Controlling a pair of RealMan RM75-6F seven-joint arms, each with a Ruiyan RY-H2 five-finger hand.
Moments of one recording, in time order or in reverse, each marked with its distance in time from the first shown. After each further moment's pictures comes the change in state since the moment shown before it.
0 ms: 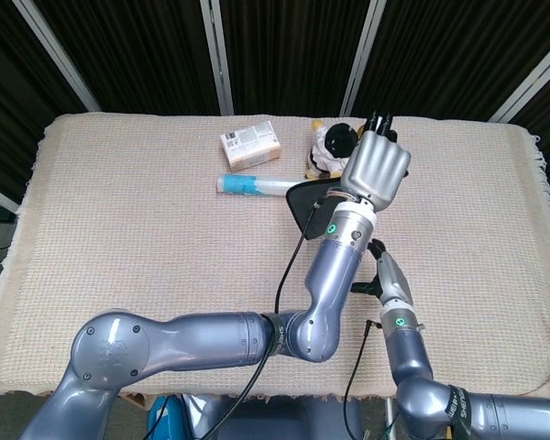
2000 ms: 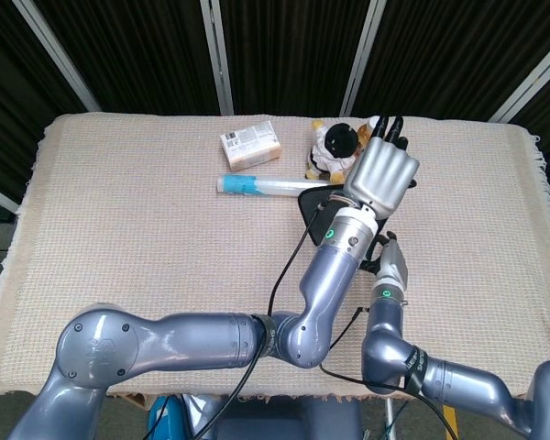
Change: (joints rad) left arm 0.009 0.053 0.054 -0.092 0.023 -0.015 -0.133; right arm 0.040 -0.239 0.152 0.374 0.076 0.046 -0.066
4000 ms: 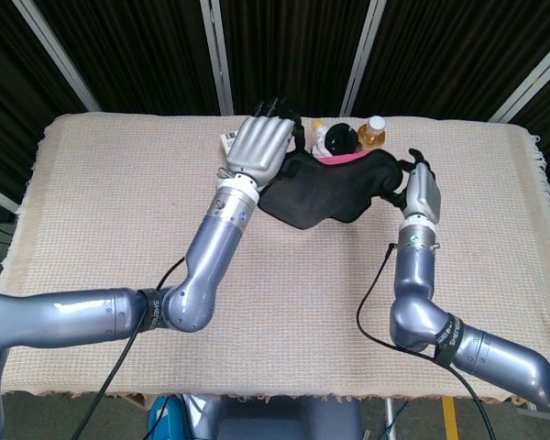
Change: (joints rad) left arm 0.447 0.274 0.016 -0.351 0.155 0.010 -0.544; right arm 0.082 0.223 0.094 0.054 -0.148 -0.144 -0.086
